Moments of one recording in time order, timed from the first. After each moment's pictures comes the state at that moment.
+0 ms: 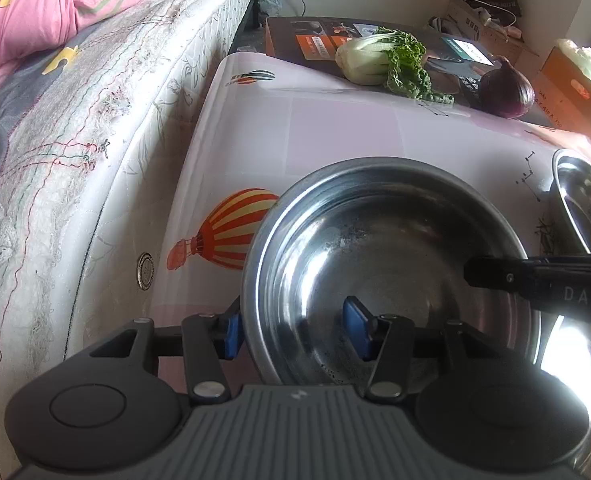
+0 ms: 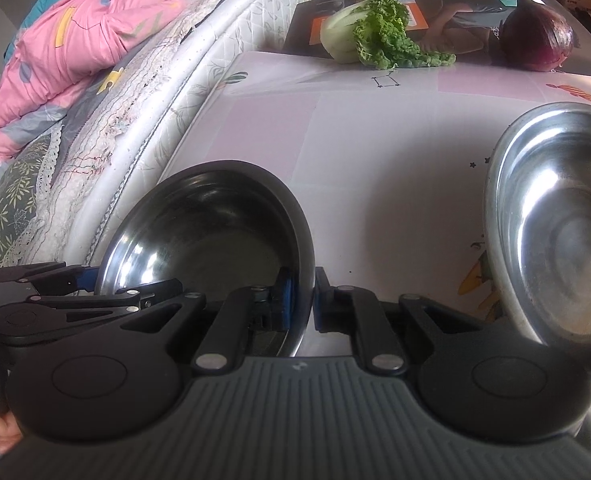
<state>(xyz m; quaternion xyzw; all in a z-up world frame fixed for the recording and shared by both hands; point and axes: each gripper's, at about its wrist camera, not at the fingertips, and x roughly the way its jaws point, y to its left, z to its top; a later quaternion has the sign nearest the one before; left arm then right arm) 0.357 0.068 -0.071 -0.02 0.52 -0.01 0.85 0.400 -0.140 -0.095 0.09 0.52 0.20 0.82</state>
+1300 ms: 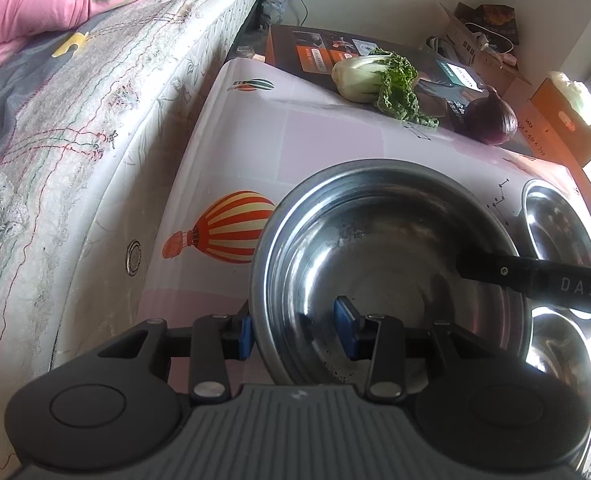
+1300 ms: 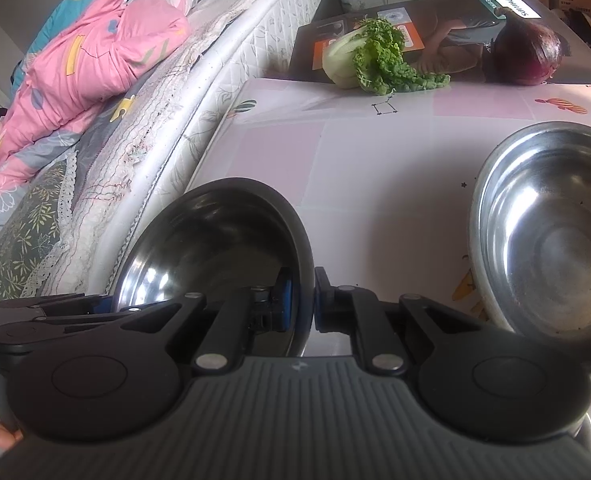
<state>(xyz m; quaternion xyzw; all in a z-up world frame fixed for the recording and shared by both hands) 0.342 0.074 -0.050 -0.07 0.52 -0.02 0.85 0.396 -0.156 -0.066 0.12 0.50 0.20 0.83</state>
